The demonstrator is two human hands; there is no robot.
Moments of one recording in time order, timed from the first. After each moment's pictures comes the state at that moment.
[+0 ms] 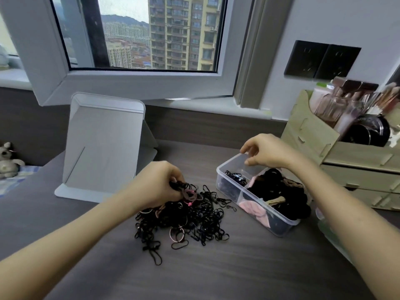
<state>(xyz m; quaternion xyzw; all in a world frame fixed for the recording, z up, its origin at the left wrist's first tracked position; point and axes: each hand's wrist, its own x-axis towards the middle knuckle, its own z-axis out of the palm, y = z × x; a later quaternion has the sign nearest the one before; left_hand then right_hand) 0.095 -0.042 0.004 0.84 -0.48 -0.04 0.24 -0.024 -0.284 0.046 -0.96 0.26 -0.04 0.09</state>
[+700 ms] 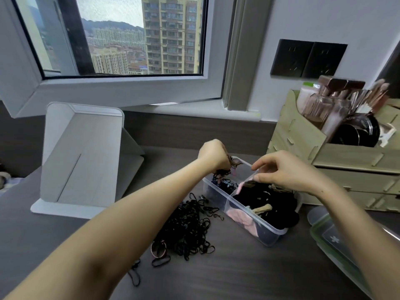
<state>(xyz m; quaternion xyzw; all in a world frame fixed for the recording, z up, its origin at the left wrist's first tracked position) 0.072 -0.219 0.020 0.85 -0.42 -0.14 0.29 -0.090 -0.295 0.040 -0.94 0.27 -0.08 0.22</state>
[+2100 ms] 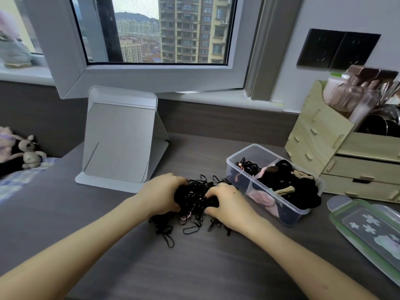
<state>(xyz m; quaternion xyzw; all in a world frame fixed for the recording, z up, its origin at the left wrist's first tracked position) 0.098 -0.029 -0.040 0.87 -0.48 -0.08 0.07 -0.028 -0.160 -0.061 -0.96 0.19 -0.06 0.20</state>
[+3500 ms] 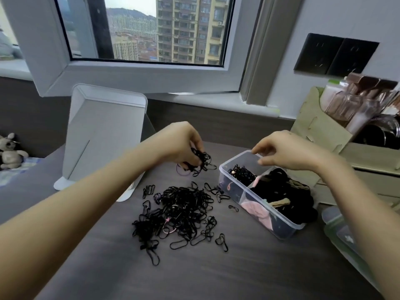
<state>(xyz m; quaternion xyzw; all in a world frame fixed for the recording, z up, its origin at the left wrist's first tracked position) 0.111 -0.090 0.053 0.83 -0.48 -0.13 0.26 -0.046 -0.275 0.064 -0.98 0.20 -0.02 0.05</state>
